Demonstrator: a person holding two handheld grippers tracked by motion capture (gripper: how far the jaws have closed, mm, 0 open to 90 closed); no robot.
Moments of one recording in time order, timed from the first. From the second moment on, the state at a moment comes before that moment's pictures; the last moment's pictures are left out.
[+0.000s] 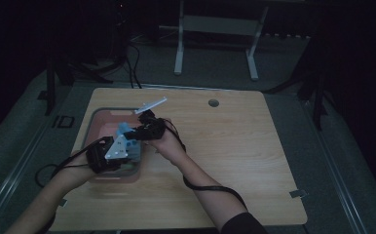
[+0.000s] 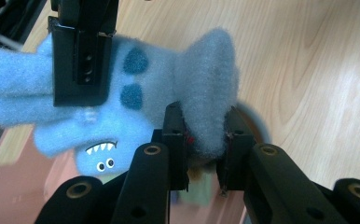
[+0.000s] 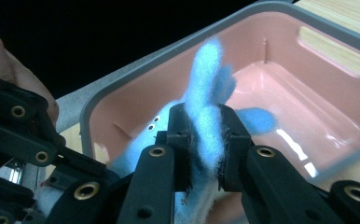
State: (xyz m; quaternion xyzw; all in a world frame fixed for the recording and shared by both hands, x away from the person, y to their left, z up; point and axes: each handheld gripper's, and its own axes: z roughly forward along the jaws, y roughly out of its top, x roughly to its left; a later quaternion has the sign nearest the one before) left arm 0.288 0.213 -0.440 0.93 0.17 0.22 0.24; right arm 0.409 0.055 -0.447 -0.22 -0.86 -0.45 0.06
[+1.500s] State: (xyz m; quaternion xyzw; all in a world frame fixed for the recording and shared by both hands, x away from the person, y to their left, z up) left arm 0.324 0.228 -0.490 0.94 0.24 0.14 0.21; right arm 0.437 0.099 -0.489 -0.26 -0.89 -0.37 0.02
